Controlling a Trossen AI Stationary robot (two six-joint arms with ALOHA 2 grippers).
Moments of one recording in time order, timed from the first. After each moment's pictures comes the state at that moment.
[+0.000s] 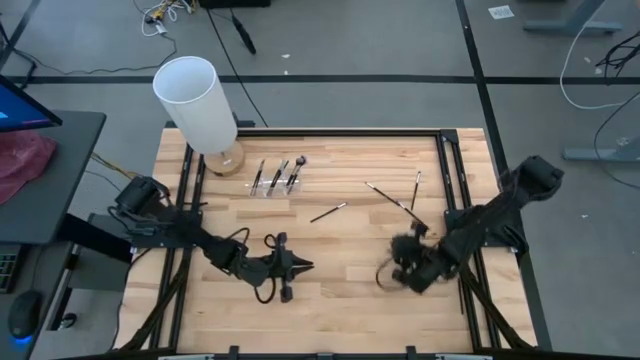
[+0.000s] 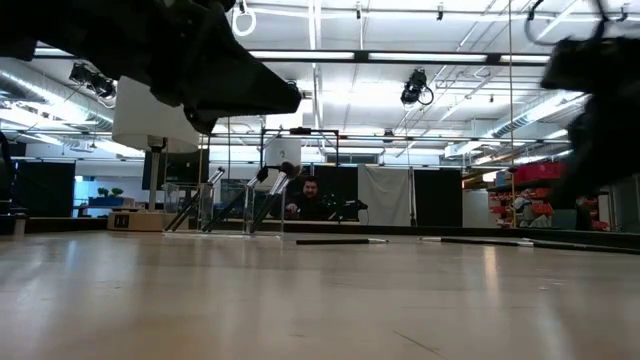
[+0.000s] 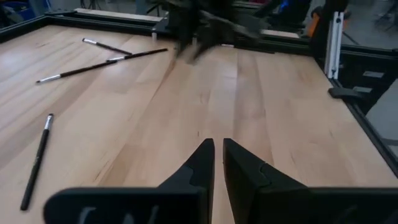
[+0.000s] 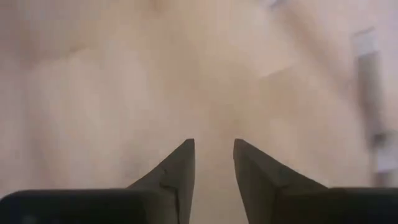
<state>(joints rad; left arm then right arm) -0.54 1.71 0.68 0.67 -0.63 -0.33 0.69 1.40 0.64 -0.54 0.65 0.99</state>
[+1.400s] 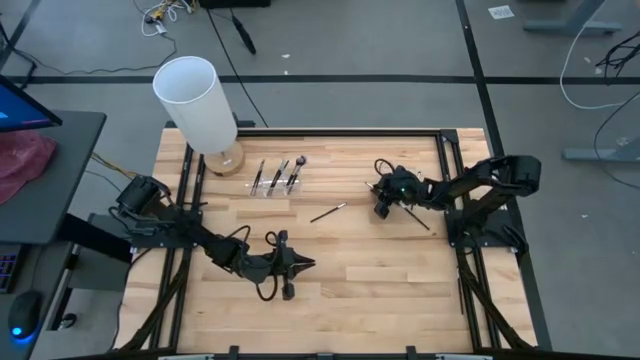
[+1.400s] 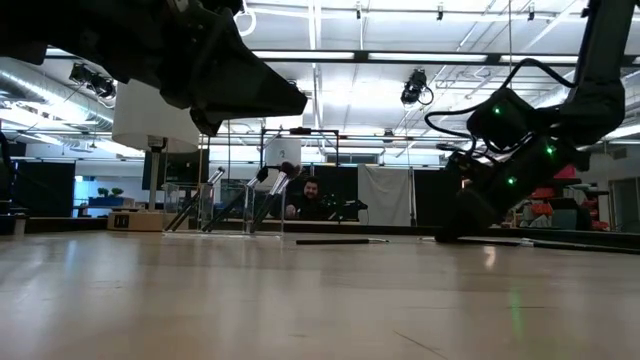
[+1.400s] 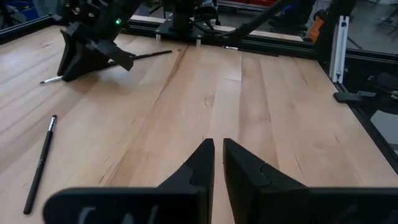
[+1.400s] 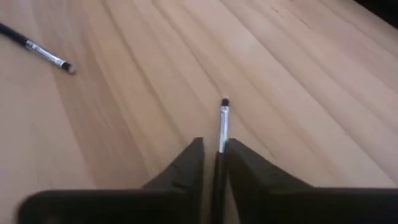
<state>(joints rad) -0.51 1.71 0.68 0.68 -0.62 -0.33 -0.39 1.60 0.23 0.59 0.16 0.03</state>
